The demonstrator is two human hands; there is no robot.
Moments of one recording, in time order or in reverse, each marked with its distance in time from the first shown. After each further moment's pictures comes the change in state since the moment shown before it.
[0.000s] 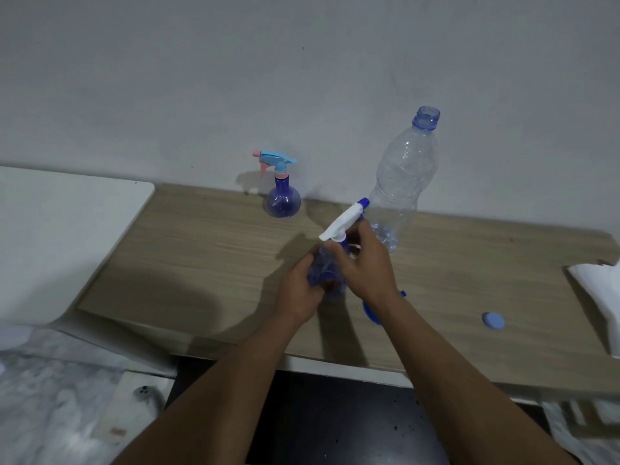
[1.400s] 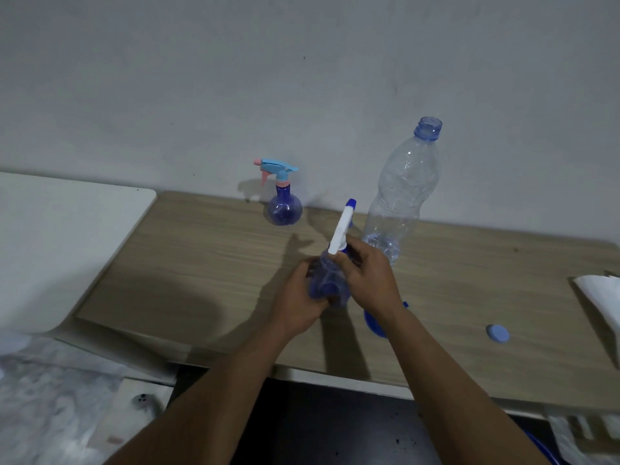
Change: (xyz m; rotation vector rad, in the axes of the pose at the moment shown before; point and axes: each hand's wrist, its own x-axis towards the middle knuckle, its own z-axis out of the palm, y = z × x) left_hand 0.005 -0.010 -0.007 -0.030 -0.066 0.014; right_hand 0.006 0.012 0.001 0.065 -0.079 0.025
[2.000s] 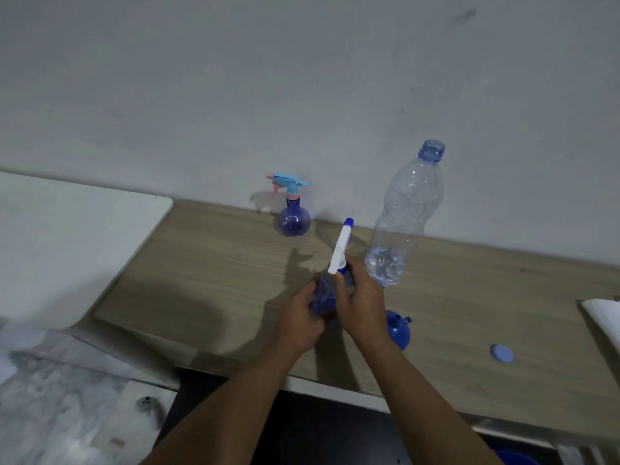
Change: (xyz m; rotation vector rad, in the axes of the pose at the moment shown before) left_hand -0.015 -0.009 0.006 0.123 0.115 -0.014; right_hand -0.023 -0.005 0.022 -0.048 0.133 -0.052
